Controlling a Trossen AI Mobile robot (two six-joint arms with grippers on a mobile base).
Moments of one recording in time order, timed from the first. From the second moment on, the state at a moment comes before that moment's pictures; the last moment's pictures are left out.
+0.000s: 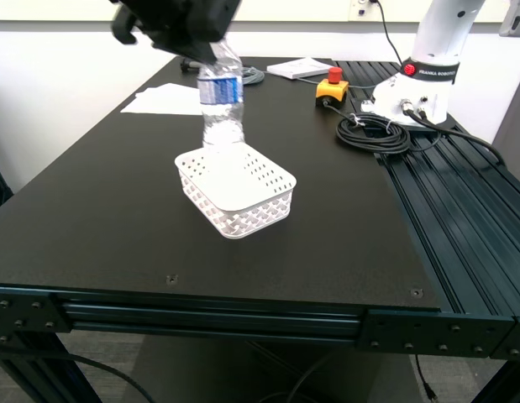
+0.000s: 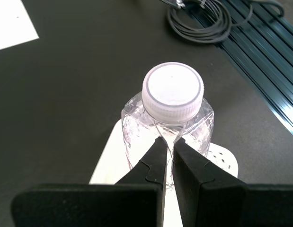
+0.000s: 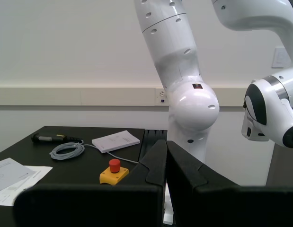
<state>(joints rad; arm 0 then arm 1) 0.00 1.05 0.52 0.62 0.00 0.00 -0.46 1.61 1.07 -0.25 0.19 0.03</state>
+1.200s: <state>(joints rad) 0.00 1.05 0.52 0.62 0.00 0.00 -0.45 1.61 1.24 -0.12 0.22 0.02</state>
